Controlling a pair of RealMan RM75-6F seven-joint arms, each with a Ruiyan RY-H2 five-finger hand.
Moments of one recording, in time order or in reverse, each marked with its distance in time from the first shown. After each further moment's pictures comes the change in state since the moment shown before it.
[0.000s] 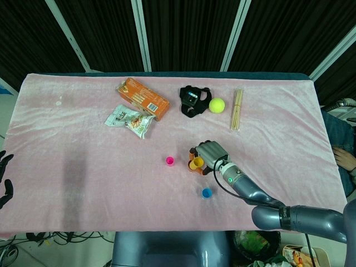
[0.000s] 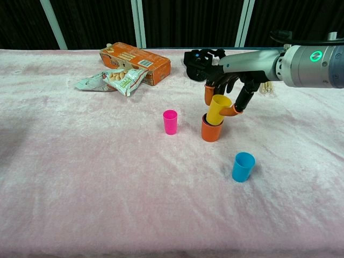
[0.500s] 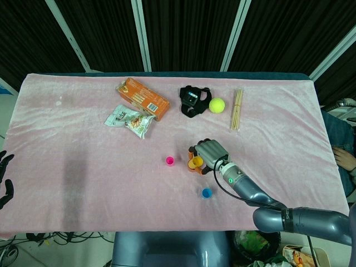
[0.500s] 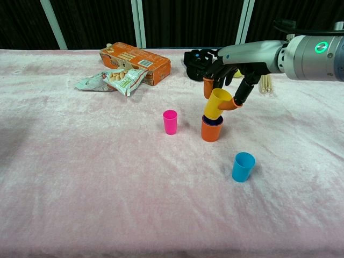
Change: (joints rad) left arm 0.000 -0.001 0.001 0.001 0.005 0.002 -0.005; right arm -0.008 0.025 0.016 -0.044 -0.006 0.028 -0.020
